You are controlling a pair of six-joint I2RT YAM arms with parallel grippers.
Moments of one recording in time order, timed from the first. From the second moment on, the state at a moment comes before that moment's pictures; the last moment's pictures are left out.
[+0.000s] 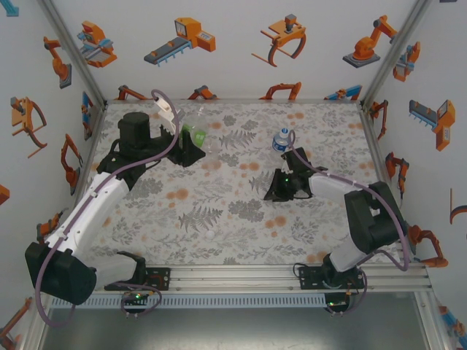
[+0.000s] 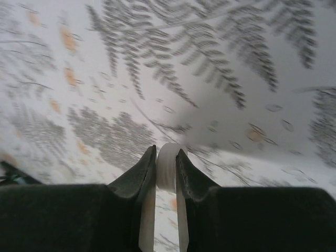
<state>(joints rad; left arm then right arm) -0.38 1.21 1.10 -0.30 0.55 -0.02 0.39 1.59 0.79 -0.23 -0.39 0.61</state>
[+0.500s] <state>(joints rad) -0.38 1.23 1.10 -0.29 0.55 -0.03 0.36 1.59 0.63 0.04 -0.50 0.71</state>
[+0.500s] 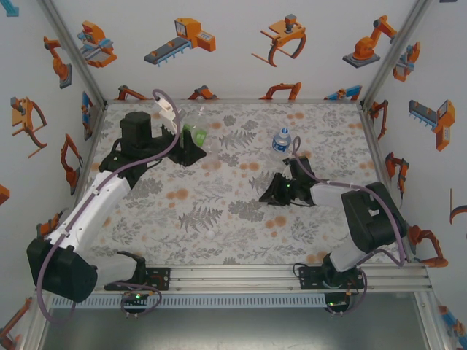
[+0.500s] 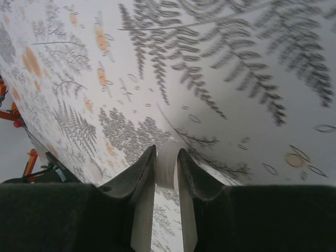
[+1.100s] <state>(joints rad) -0.37 1.26 1.10 -0.29 0.55 -0.03 0.30 1.53 0.66 -0.13 -0.41 0.60</state>
